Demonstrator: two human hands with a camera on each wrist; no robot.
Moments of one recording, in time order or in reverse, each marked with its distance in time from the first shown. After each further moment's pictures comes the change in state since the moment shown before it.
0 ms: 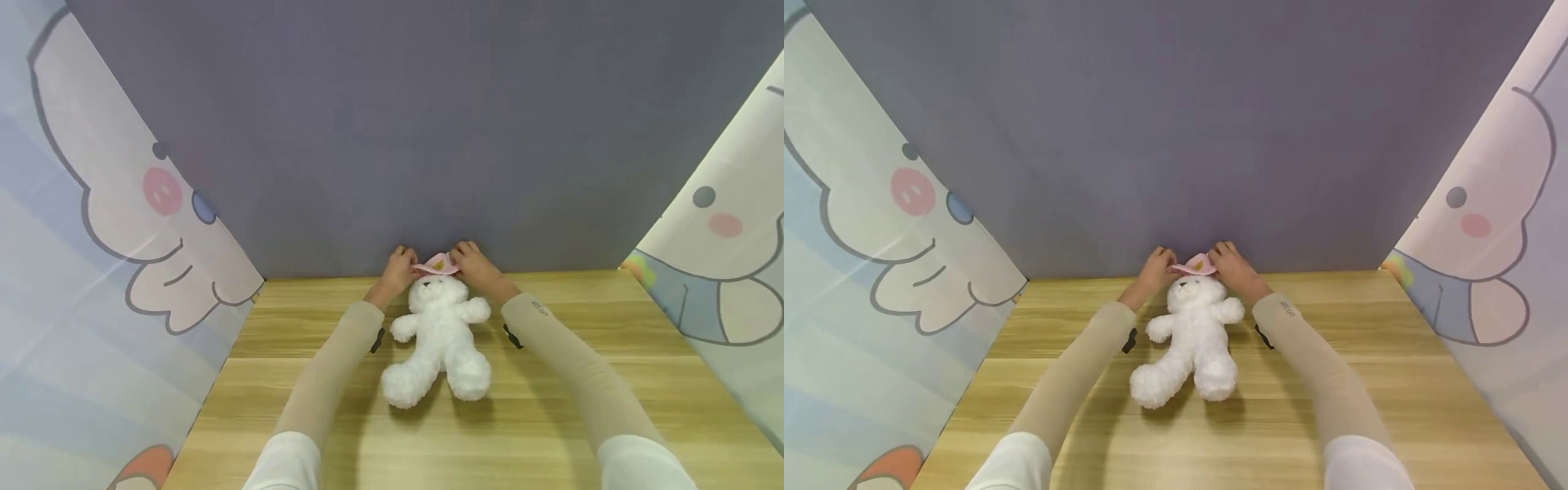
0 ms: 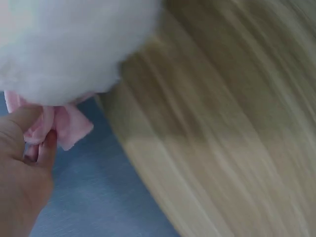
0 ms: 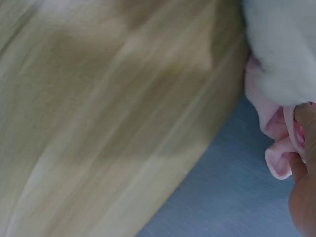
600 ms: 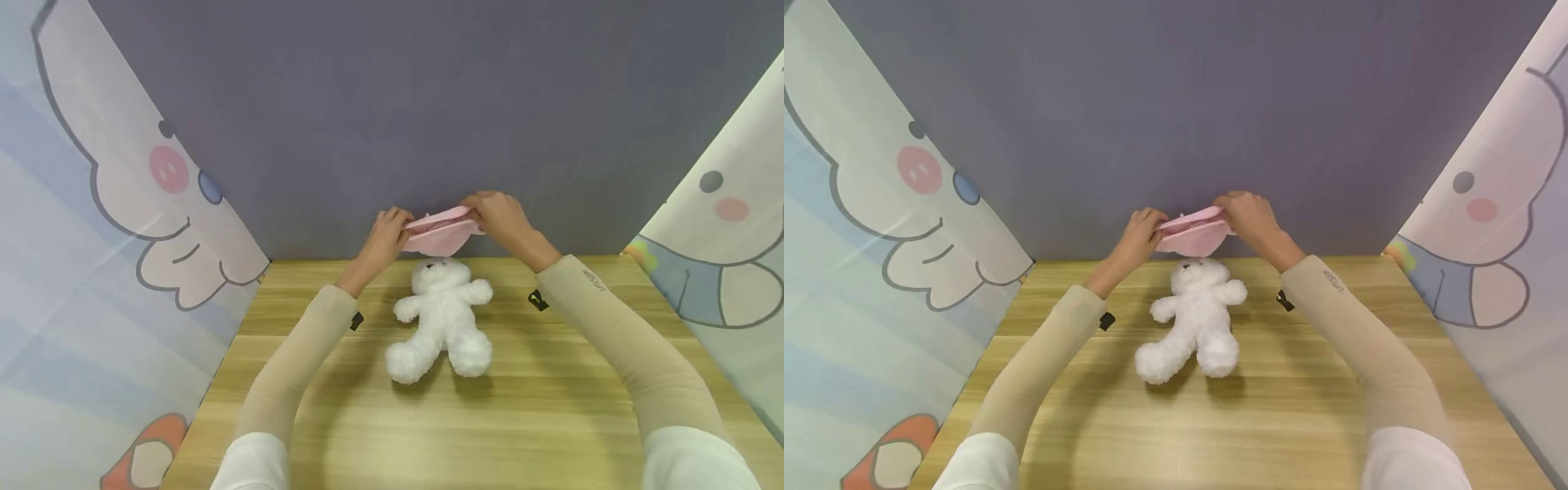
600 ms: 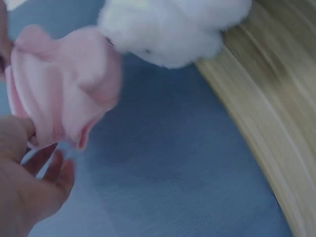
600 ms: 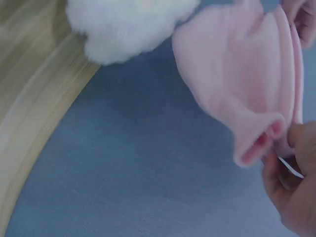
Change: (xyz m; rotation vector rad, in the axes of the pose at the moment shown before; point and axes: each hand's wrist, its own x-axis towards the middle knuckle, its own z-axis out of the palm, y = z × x) left_hand -0.018 0.041 -0.102 0.014 0.153 0.230; right_hand 0.023 -0.030 -0.149 0.002 0.146 0.088
